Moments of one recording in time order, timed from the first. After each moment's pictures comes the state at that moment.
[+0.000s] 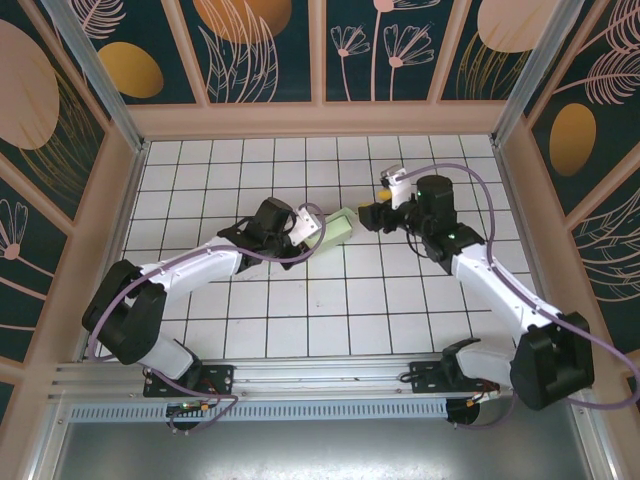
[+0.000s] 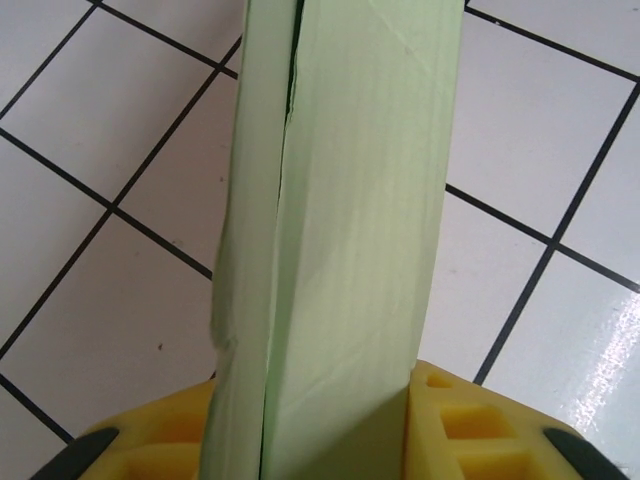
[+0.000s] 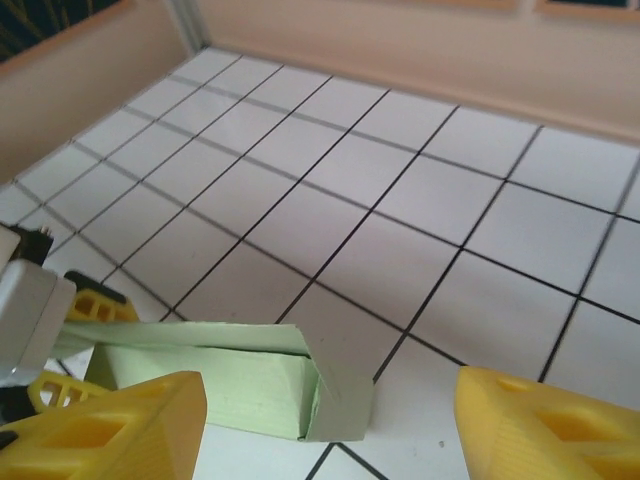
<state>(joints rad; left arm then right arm) -0.66 1.54 0.93 -0.25 0.16 0.28 0.40 1.22 0.86 -0.09 -0.38 -0.01</state>
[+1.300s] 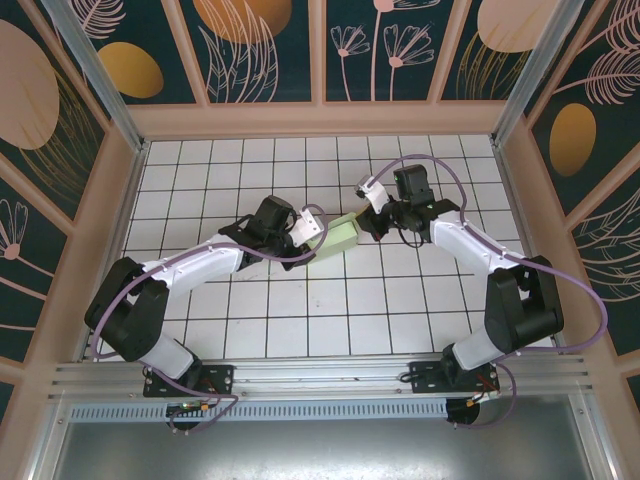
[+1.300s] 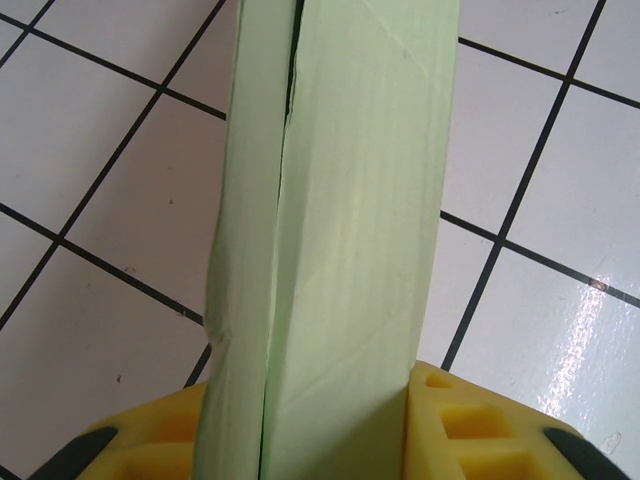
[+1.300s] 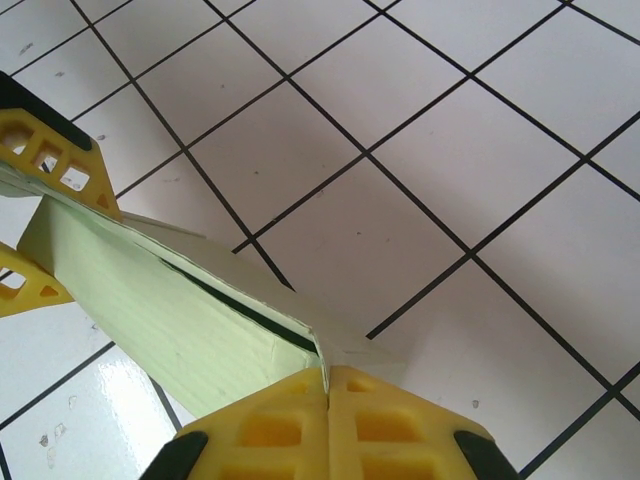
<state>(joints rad) -0.65 1.56 0.95 -0.26 0.25 0.33 0.38 1.51 1.04 -0.35 -0.53 -0.35</state>
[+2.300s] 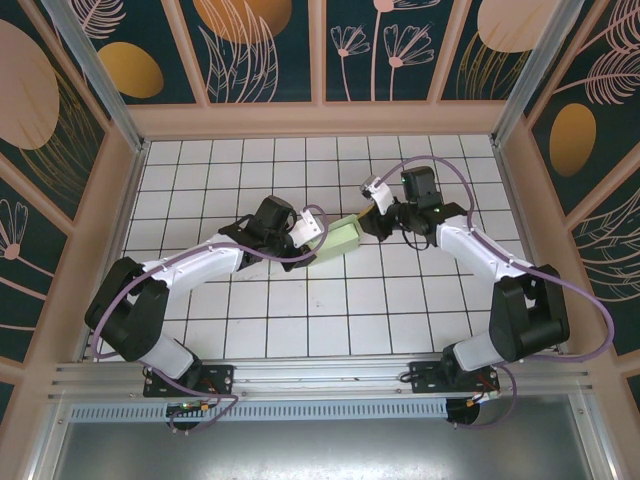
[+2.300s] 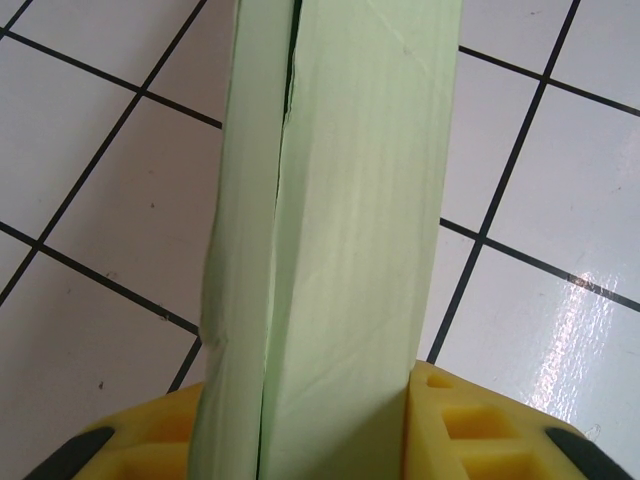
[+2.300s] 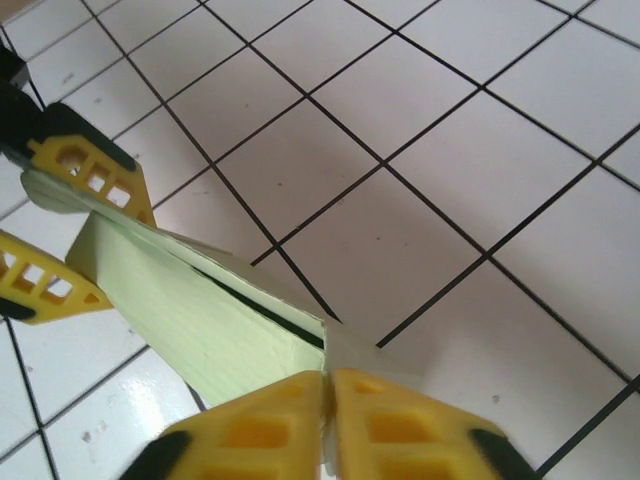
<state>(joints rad) -0.65 1.56 0.95 -0.27 0.28 0.34 0.36 1.46 1.00 -0.34 -0.59 -0.32</state>
